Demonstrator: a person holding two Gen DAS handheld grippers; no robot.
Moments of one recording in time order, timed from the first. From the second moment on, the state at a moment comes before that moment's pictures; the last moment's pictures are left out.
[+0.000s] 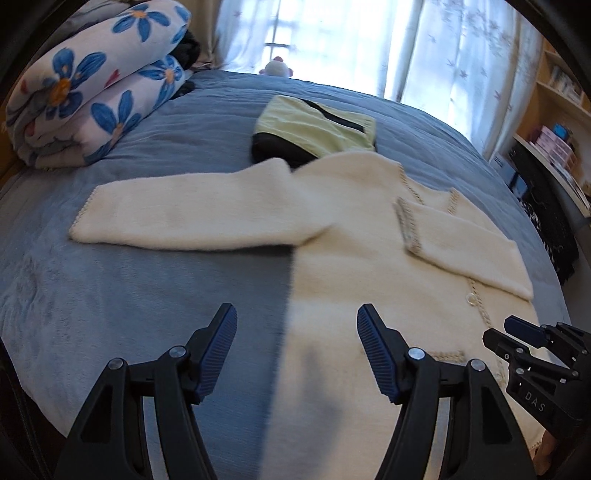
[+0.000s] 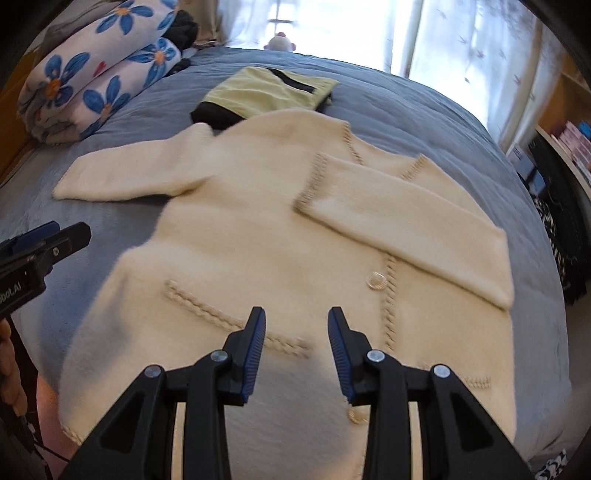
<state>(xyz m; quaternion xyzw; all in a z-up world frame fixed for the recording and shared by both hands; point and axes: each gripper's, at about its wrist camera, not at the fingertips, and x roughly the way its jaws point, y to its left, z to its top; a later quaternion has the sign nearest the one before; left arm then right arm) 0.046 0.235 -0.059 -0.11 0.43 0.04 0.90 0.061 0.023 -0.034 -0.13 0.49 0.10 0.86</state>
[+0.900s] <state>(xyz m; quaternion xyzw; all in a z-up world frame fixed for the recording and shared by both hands) 0.098 0.523 -0.176 -0.38 0.40 0.10 0.83 0.133 0.202 -0.076 -0.16 0.48 0.20 0.84</state>
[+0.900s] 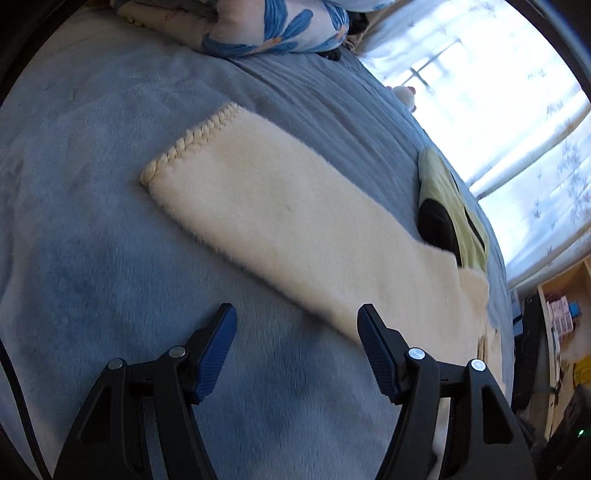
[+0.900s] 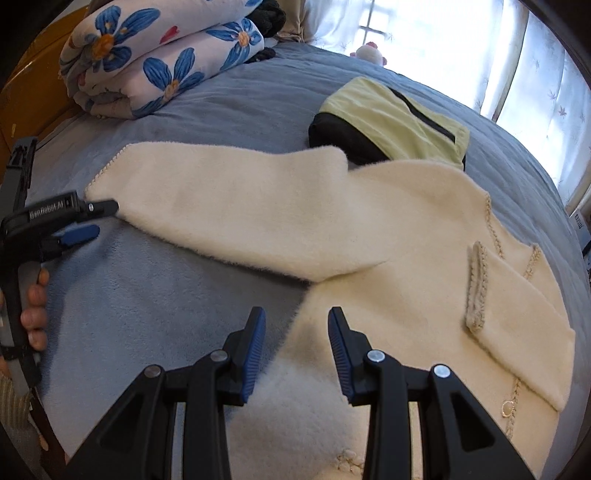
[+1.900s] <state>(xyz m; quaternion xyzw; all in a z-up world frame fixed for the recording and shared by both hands) 0.197 0.195 -0.056 -0.12 0.39 -0.08 0.91 0.123 -0.032 -0.062 0.02 0.51 0.06 0.86</state>
